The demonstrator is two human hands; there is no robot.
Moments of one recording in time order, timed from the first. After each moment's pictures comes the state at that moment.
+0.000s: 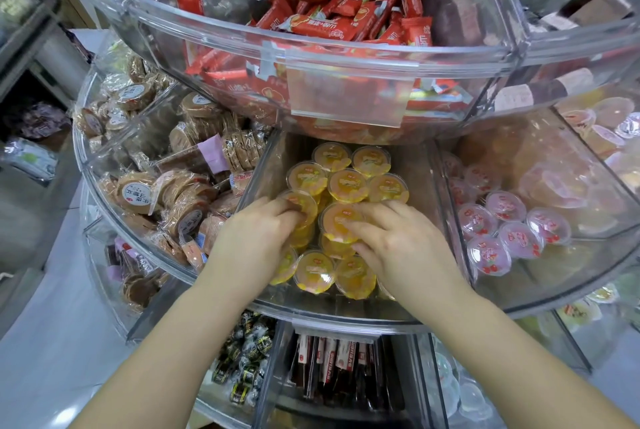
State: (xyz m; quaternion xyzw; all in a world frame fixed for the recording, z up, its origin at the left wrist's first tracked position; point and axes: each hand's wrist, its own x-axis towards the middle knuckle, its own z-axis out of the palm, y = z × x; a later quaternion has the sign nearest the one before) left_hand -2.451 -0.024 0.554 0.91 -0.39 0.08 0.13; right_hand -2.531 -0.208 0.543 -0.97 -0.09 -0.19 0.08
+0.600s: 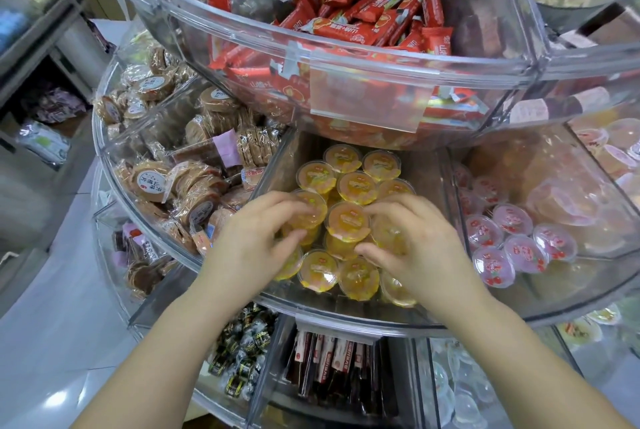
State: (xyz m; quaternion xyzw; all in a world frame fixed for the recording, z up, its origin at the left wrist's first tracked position) left_hand -2.464 -0.012 0.561 0.89 -0.33 0.06 0.32; right_hand -2.533 -0.214 0.559 -0.96 -0.02 -0.15 0.24
